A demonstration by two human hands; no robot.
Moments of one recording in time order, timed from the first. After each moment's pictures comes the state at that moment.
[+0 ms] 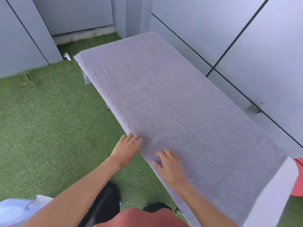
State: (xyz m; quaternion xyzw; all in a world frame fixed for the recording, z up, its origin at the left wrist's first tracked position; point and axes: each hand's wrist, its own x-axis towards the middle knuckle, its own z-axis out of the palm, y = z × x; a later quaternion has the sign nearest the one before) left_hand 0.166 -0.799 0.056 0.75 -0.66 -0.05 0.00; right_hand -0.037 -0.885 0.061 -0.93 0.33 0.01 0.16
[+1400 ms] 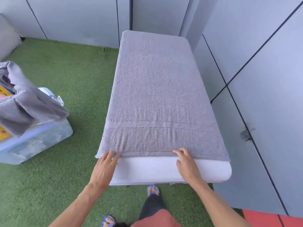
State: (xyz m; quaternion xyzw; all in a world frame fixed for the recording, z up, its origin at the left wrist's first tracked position) left_hand -0.405 -0.802 0.056 0.96 -0.24 -0.03 0.09; right_hand -0.470 -1.136 0.077 -0.97 0.11 0.08 0.20
